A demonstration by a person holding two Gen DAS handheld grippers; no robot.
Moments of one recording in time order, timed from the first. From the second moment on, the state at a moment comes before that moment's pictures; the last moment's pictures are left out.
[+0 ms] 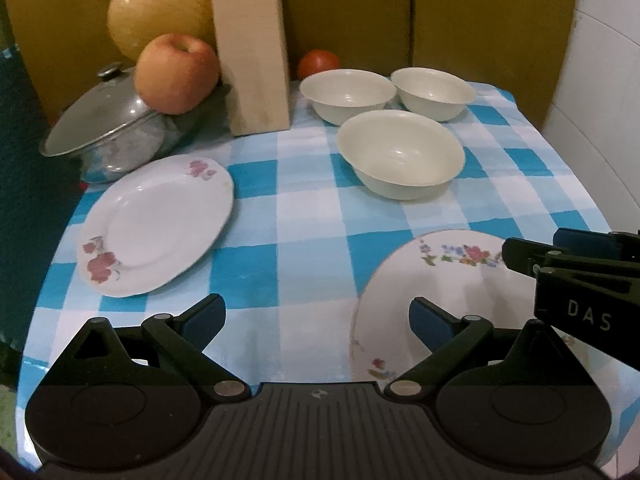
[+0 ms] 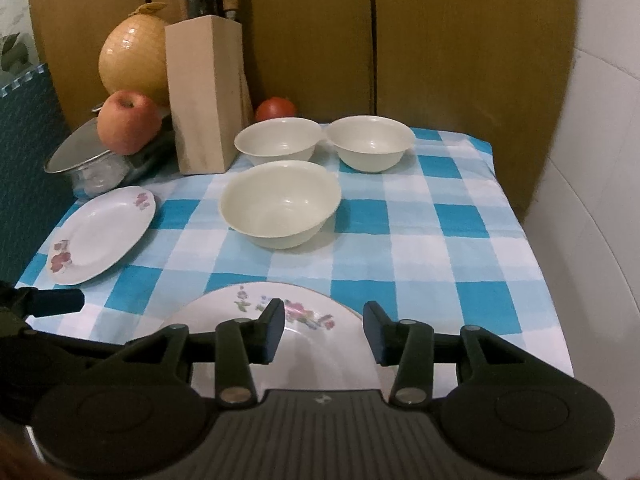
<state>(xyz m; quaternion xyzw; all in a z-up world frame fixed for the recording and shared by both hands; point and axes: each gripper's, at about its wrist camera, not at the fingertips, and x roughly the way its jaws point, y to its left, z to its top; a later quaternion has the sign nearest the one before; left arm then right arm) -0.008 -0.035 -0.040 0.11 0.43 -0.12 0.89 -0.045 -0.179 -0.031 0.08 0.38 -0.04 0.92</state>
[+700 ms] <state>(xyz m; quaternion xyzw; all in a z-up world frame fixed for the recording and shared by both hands) 0.050 0.082 -0.012 0.05 0.43 0.02 0.90 0.026 -0.092 -0.017 0.05 0.35 0.08 0.93</state>
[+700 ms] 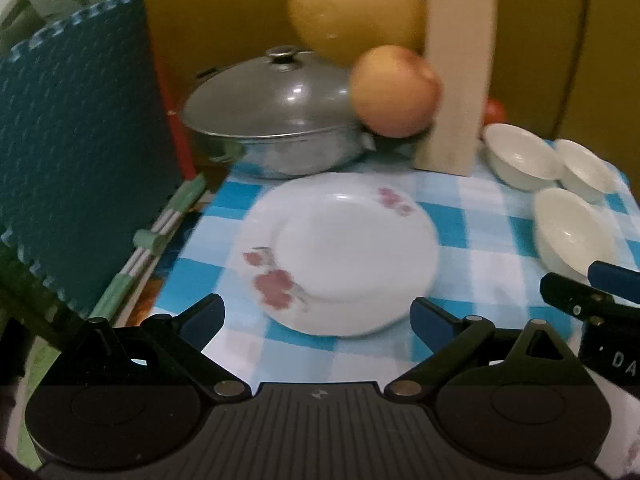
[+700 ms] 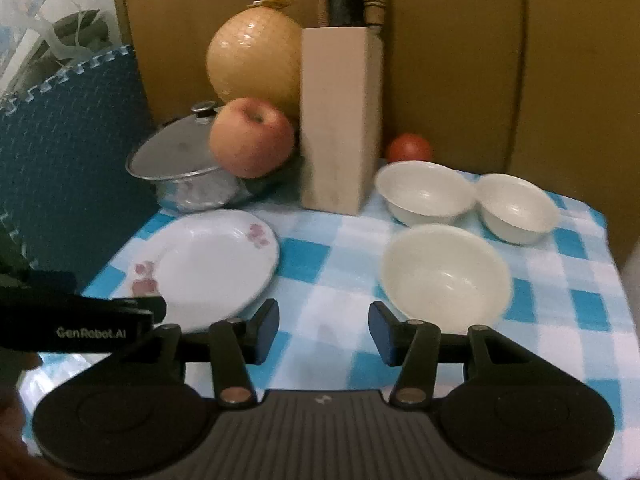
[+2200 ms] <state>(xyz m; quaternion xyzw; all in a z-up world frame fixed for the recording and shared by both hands) 0.130 0.128 -0.061 -0.01 0.50 -0.03 0.87 0.126 -0.066 -0.081 0.17 0.45 0.18 0.86</state>
